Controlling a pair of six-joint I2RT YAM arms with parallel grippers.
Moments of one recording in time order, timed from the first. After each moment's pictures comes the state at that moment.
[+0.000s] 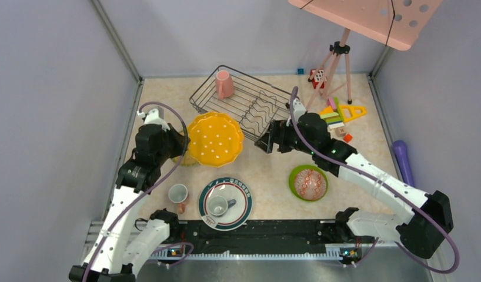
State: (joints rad) left arm -0.22 0.77 0.88 -0.62 -0.05 -0.55; right arm 0.71 1.13 0.89 -0.20 -0.12 0.56
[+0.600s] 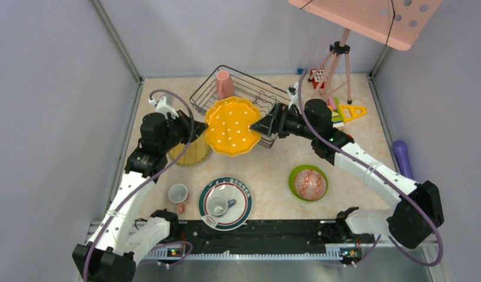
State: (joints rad) left arm -0.22 0.89 0.88 -0.29 0.26 -0.69; right arm 0.58 1.23 0.95 0.04 -0.41 0.73
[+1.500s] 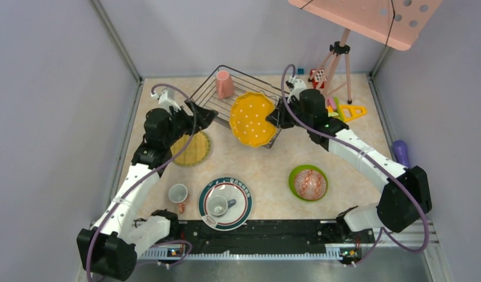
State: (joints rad) left arm -0.22 0.98 0.84 -0.04 0.30 -0.74; right arm 0.52 1.38 1.09 -0.11 -0.24 0.44
